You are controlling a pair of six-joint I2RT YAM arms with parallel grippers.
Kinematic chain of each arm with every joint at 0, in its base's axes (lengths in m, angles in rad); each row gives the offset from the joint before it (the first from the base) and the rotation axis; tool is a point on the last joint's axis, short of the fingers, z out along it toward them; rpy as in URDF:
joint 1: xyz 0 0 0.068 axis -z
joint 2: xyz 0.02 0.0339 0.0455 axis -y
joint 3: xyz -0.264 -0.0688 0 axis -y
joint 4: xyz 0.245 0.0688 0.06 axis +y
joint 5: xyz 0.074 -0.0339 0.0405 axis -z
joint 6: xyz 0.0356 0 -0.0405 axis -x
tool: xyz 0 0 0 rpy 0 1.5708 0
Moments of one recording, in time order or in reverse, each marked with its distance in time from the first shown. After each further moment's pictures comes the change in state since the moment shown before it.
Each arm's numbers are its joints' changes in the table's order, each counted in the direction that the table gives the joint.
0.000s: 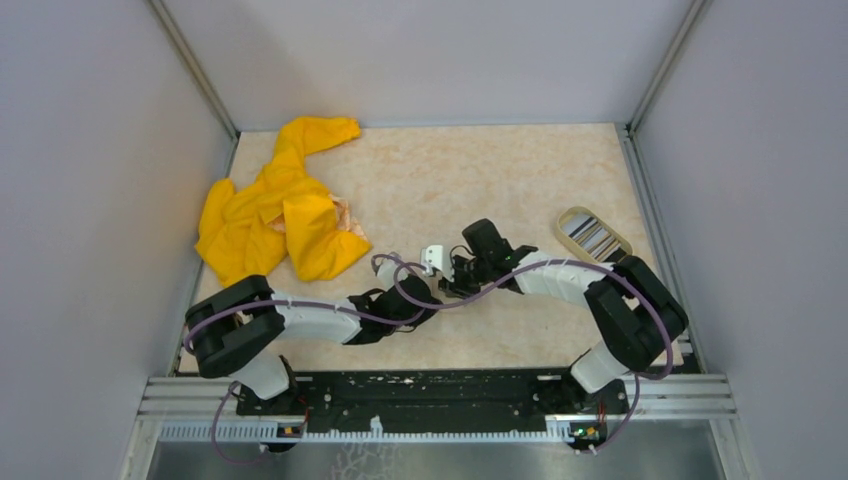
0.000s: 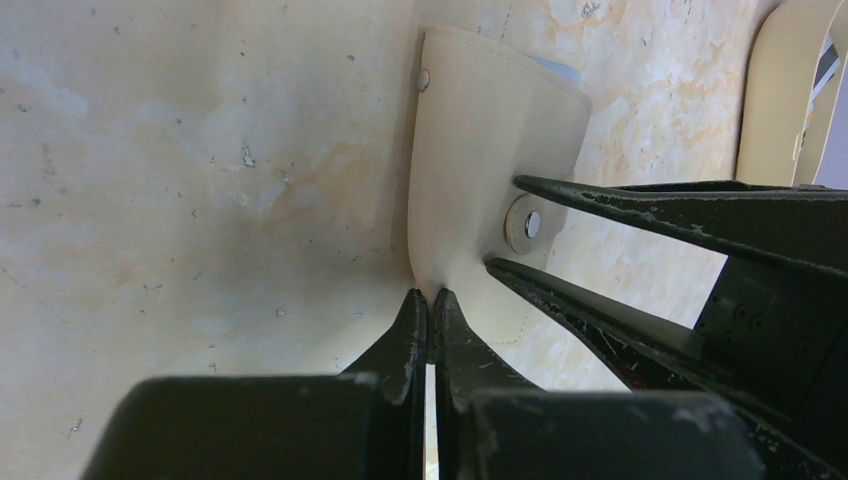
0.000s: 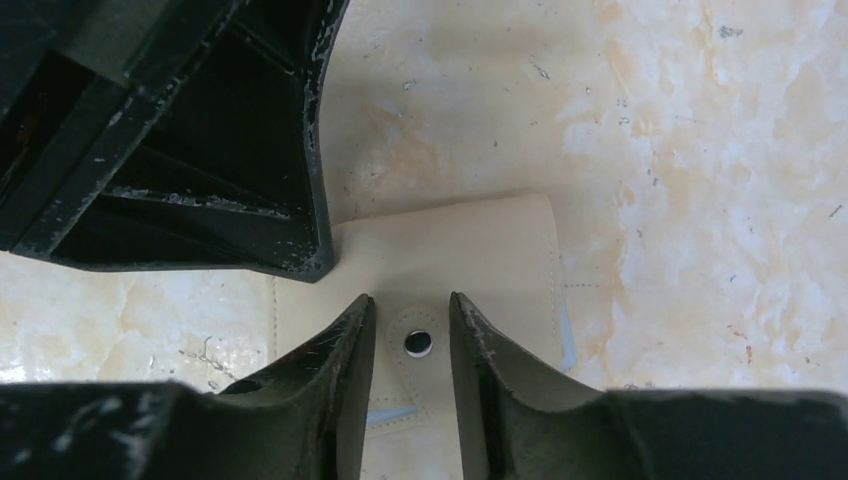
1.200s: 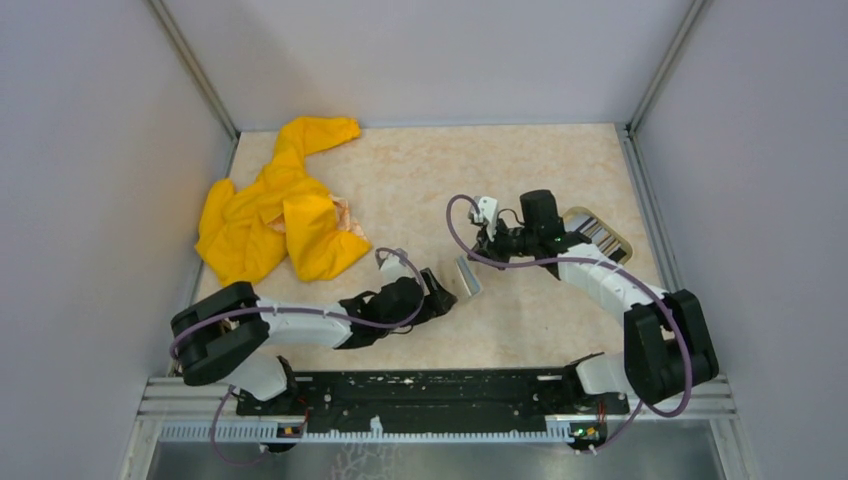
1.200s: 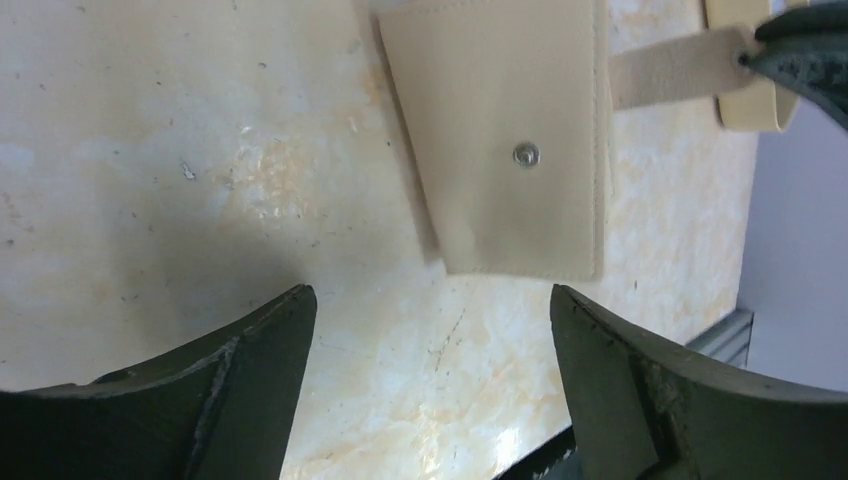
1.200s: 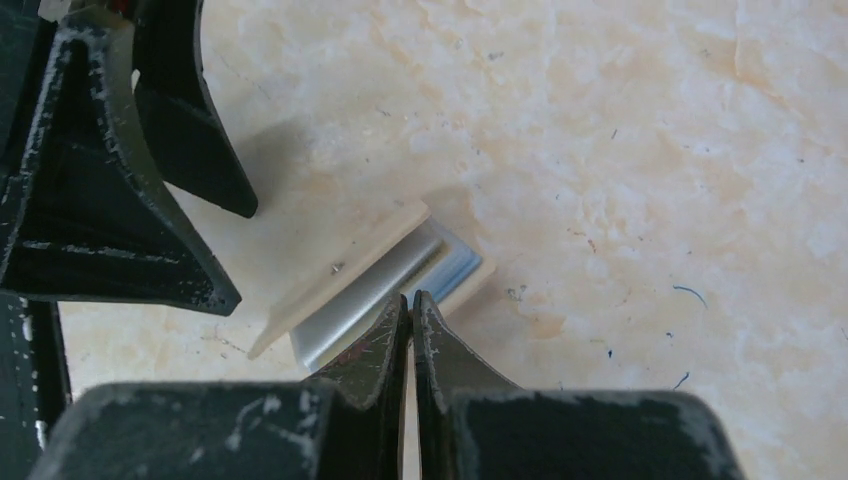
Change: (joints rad) left arm 0.008 0.061 -0.027 -0.060 0.005 -0.186; right arm 0.307 0.183 0.028 0.050 -0.253 -0.174
